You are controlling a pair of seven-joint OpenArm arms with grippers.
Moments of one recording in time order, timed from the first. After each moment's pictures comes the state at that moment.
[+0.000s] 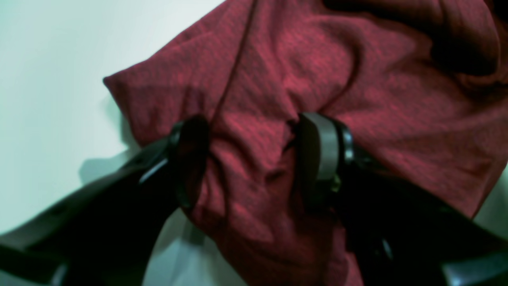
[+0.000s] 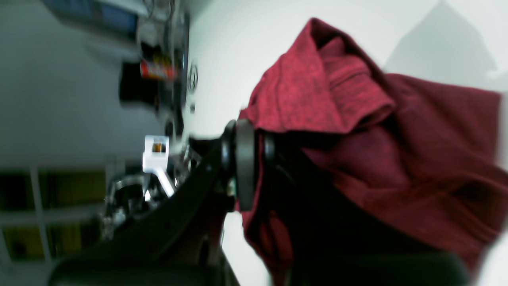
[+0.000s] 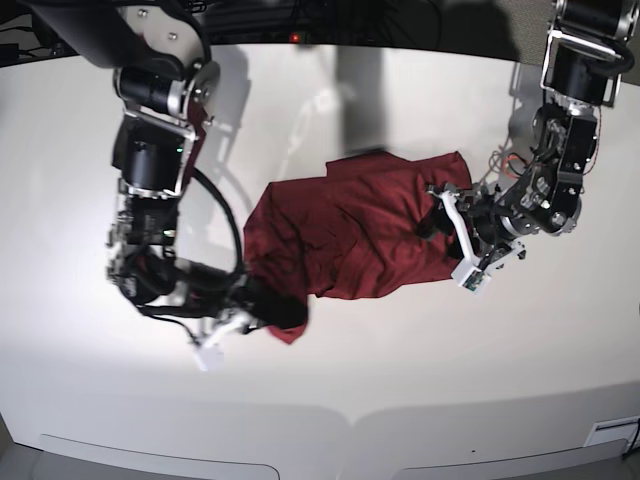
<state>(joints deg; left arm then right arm) -9.5 -17.3 13.7 70.4 -19.7 -32.0 38.2 27.9 0.6 22.0 54.2 54.5 36.0 -76.9</state>
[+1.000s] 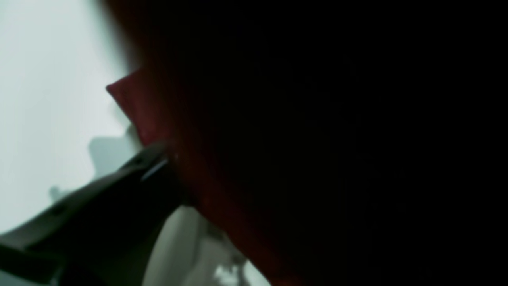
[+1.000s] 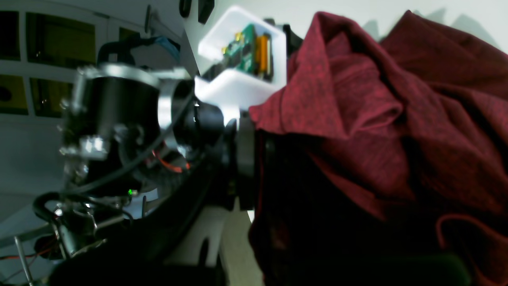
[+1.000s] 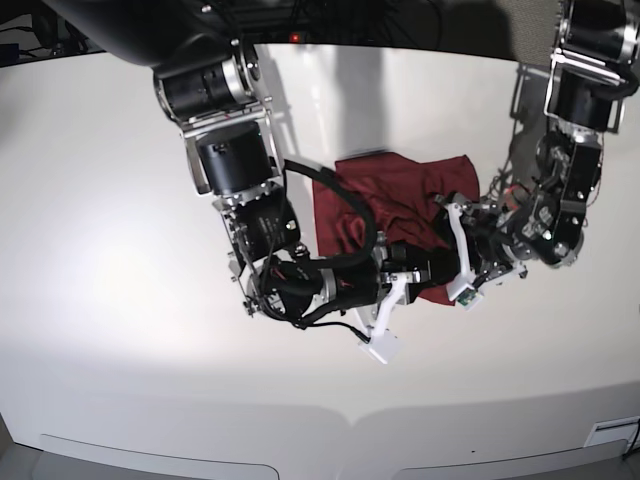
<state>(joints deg) -16.3 -17.7 14.1 69.9 -19.1 -32.6 47.7 28.7 -9.0 -8.8 54.2 61.5 36.0 -73.4</state>
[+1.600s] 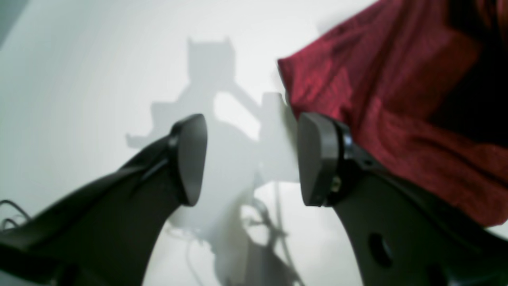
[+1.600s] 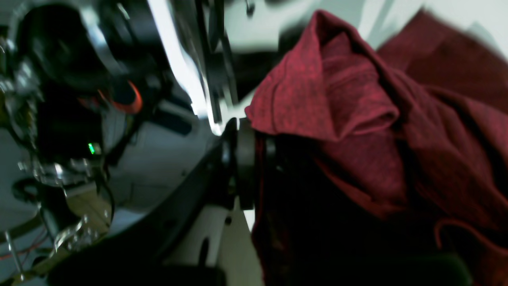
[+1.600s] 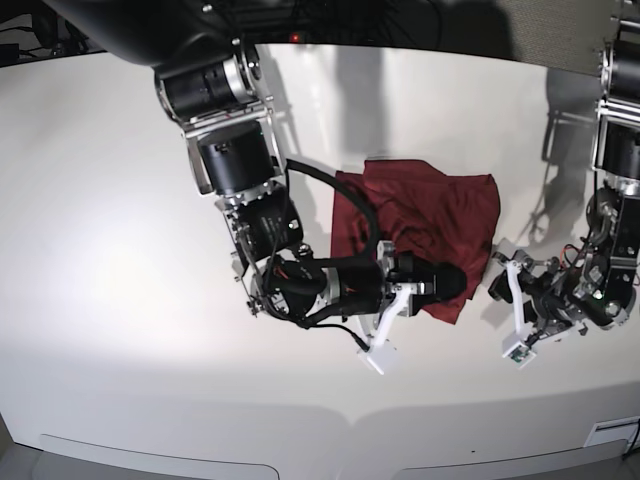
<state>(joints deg) -25.3 -24.9 14.2 69.8 -18.4 -32.1 53.7 28.7 -9.0 -10.4 54.2 62.2 36.0 -65.9</state>
